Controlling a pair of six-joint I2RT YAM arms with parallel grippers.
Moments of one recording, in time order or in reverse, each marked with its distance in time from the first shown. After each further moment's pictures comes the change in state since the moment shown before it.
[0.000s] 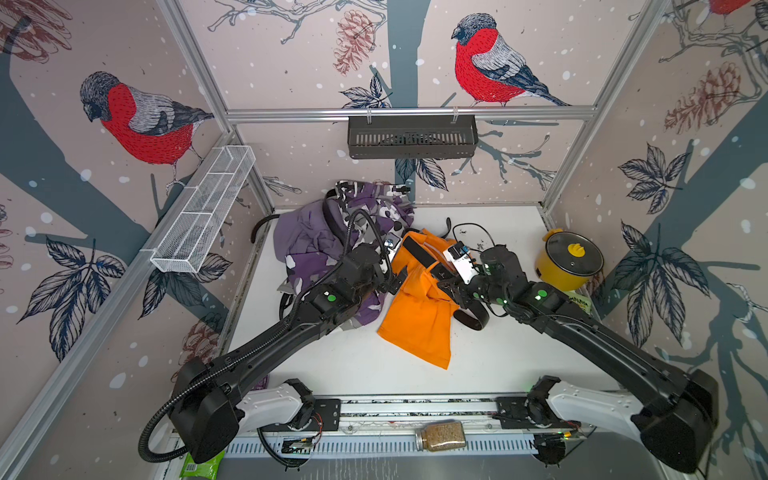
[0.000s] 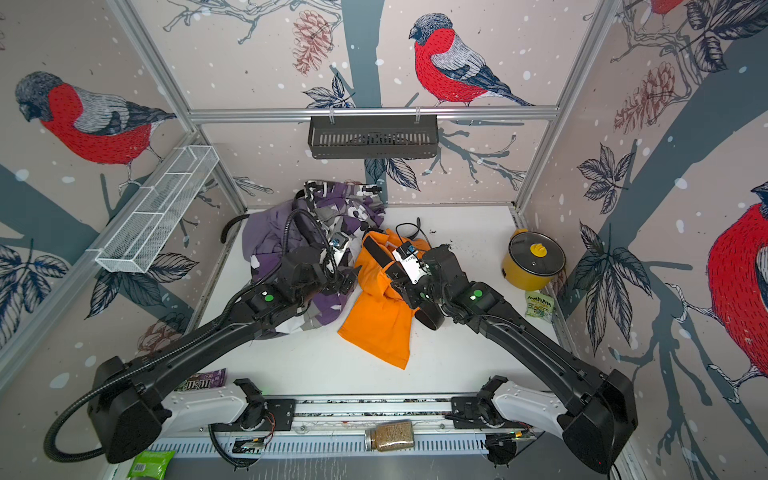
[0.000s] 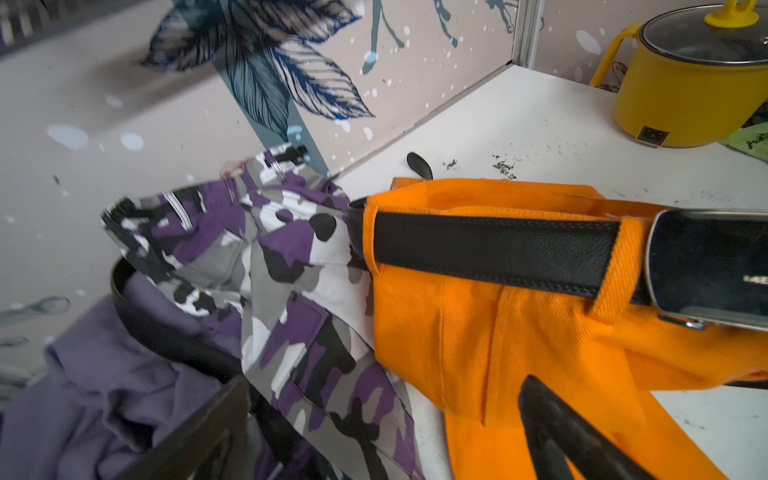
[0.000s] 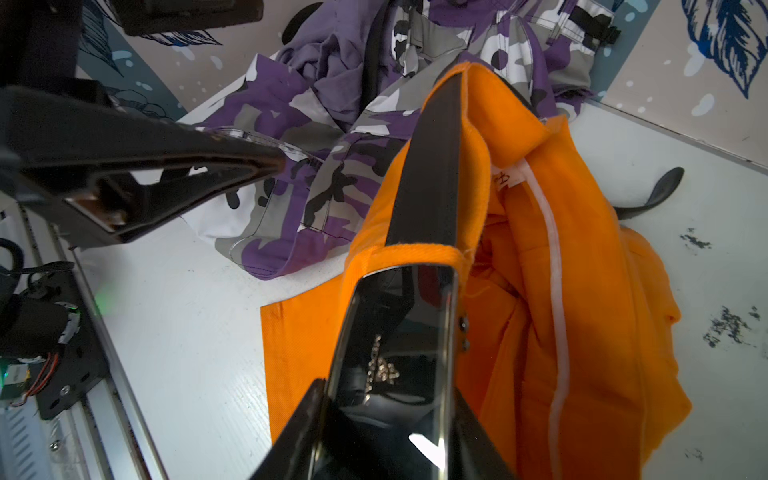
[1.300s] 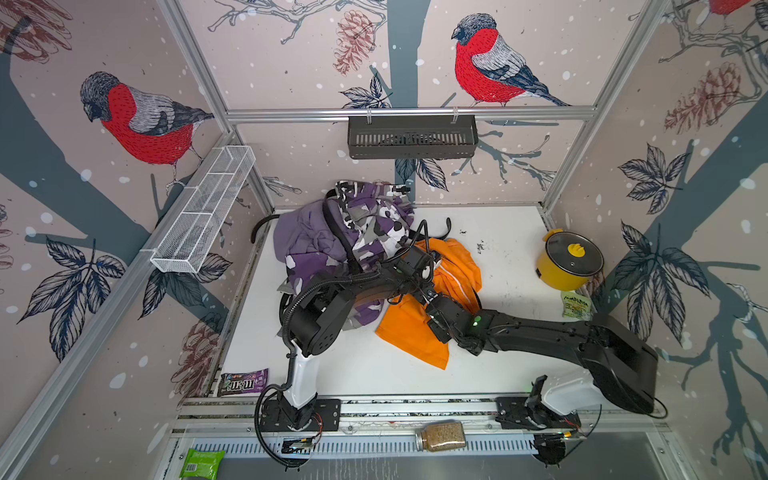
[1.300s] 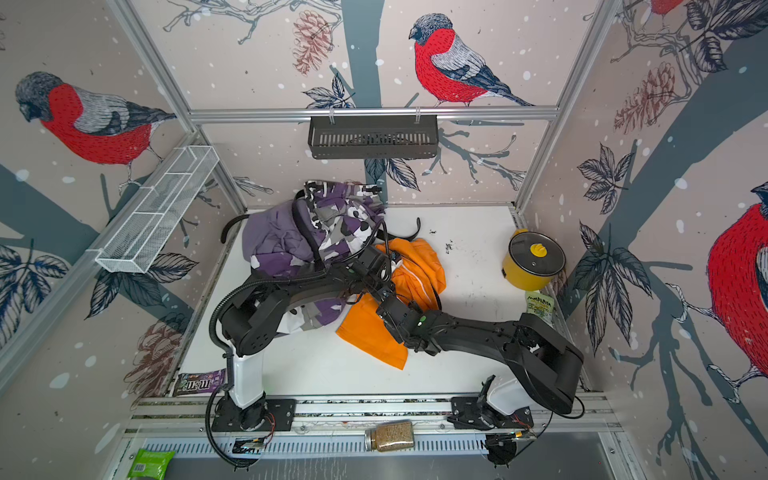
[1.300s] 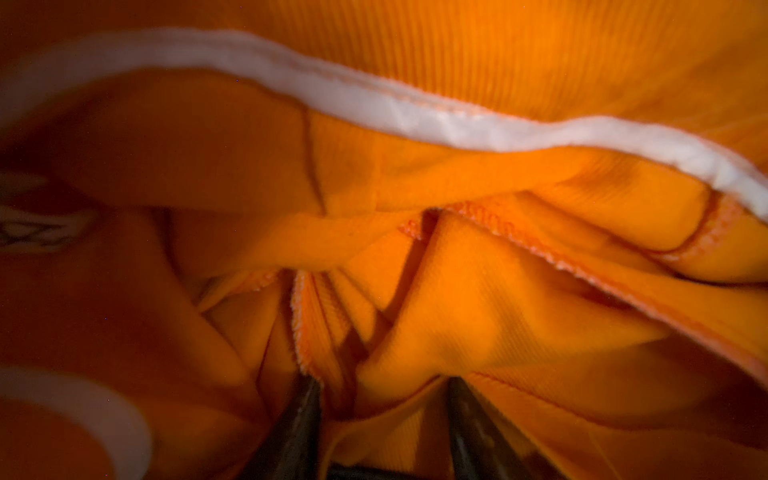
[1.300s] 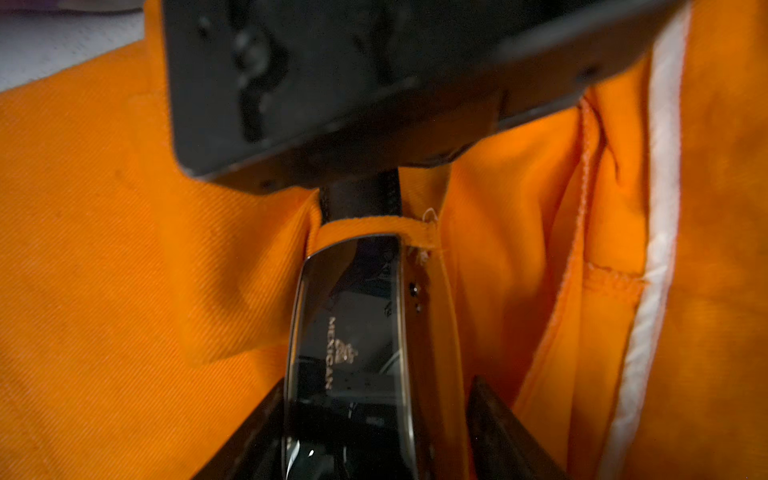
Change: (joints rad) left arm -0.032 0.782 0.370 -0.155 0.303 -0.188; right arm 0.323 0.350 -0.236 0.163 0.641 0.184
